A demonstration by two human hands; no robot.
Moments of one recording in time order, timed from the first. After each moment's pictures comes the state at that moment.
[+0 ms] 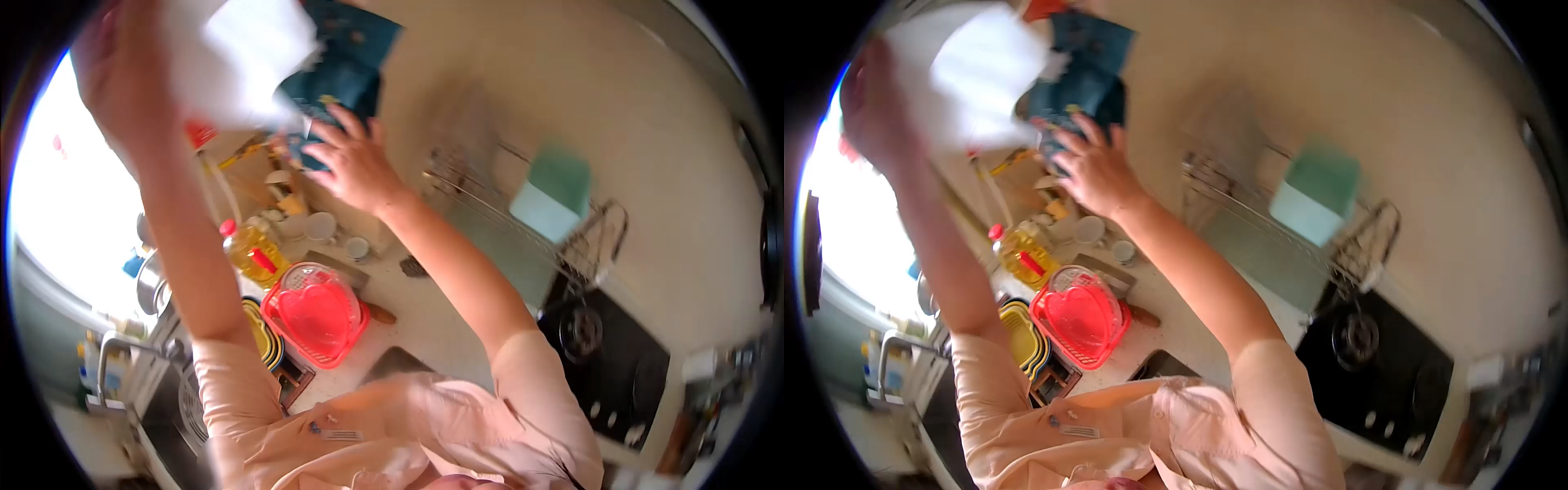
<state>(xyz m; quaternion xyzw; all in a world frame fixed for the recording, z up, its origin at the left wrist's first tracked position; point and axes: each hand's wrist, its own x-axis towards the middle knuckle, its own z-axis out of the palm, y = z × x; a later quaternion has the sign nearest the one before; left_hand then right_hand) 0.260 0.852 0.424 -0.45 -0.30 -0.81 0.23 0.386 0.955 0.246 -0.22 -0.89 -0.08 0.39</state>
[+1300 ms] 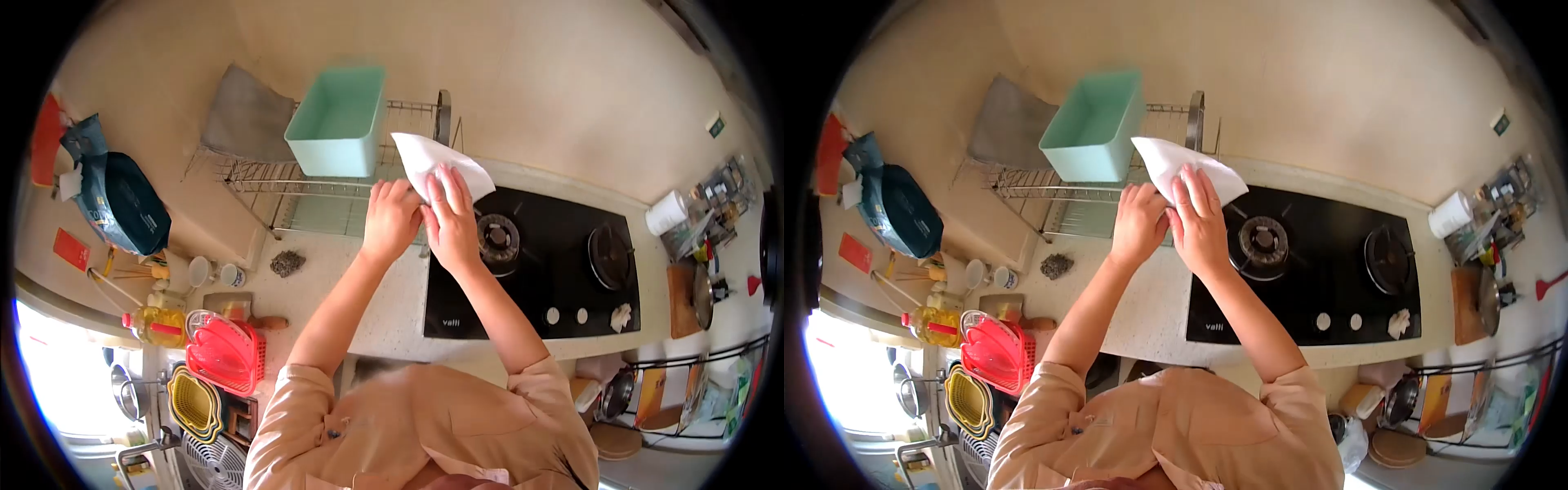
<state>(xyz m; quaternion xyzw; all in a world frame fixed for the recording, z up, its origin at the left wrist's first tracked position) 0.666 0.917 0.119 -0.87 -0.31 -0.39 -0.03 0.790 0.862 0.116 -0.55 -0.69 -0.15 0.44</state>
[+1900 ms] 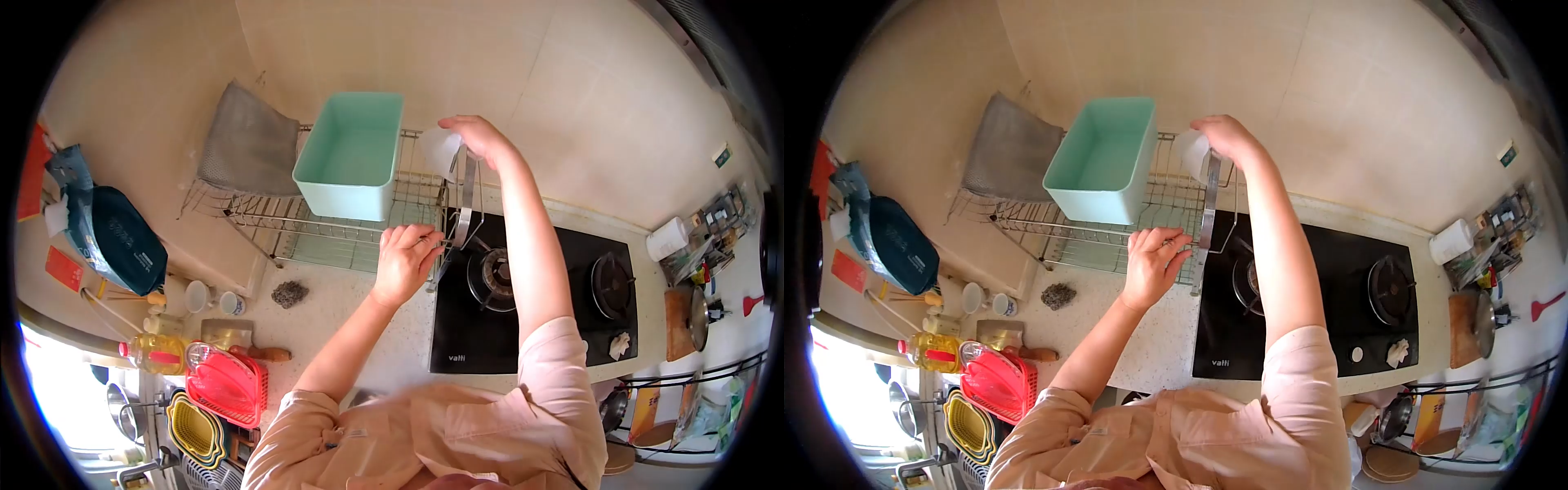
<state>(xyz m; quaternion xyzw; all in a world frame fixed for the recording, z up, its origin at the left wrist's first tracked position) 0.667 0.941 0.105 -0.82 -0.28 -0.49 -0.07 0.861 1.043 0.222 -0.66 -0.54 0.38 0.35</state>
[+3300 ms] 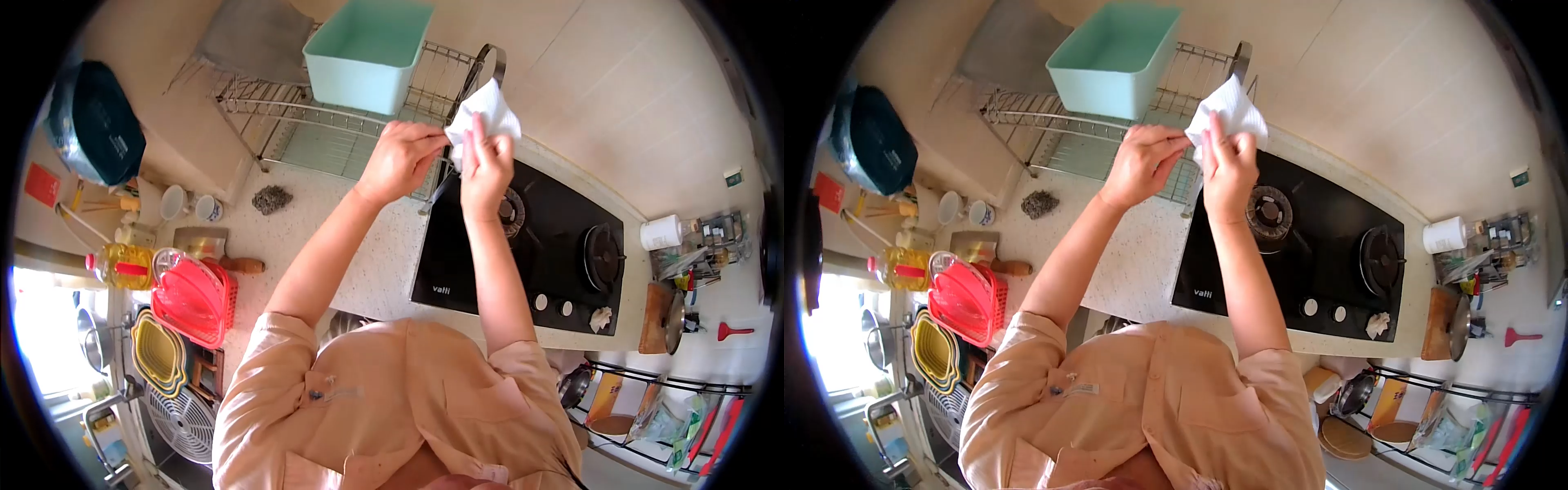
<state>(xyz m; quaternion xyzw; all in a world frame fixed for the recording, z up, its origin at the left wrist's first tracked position) 0.653 0.948 0.095 -0.83 -0.21 -0.51 -0.11 0.793 0.902 0.102 -0.55 -0.60 -0.19 0.55</state>
